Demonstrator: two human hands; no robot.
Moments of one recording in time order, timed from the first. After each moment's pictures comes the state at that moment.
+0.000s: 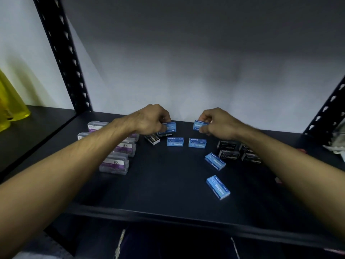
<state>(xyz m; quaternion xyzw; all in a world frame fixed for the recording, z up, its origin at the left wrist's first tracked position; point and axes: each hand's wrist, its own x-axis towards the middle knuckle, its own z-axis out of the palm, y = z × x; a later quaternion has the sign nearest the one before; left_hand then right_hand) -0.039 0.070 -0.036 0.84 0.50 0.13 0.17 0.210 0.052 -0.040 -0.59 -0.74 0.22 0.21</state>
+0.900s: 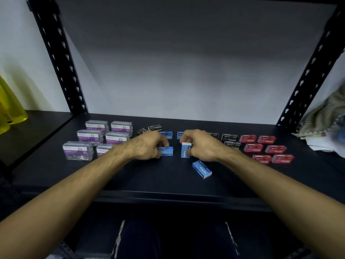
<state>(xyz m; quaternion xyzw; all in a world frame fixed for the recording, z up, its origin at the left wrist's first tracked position) -0.019 -0.007 -0.076 0.86 0.48 0.06 0.14 0.194 -0.034 -0.074 -0.58 -0.77 0.20 0.14</state>
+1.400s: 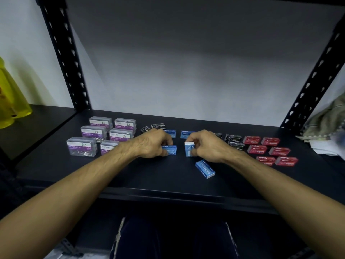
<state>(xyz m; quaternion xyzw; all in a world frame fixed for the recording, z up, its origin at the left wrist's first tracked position) -0.019 -0.005 -0.079 0.87 0.47 0.07 0.15 0.198 -0.036 -0.075 -0.59 -0.77 0.21 0.14</state>
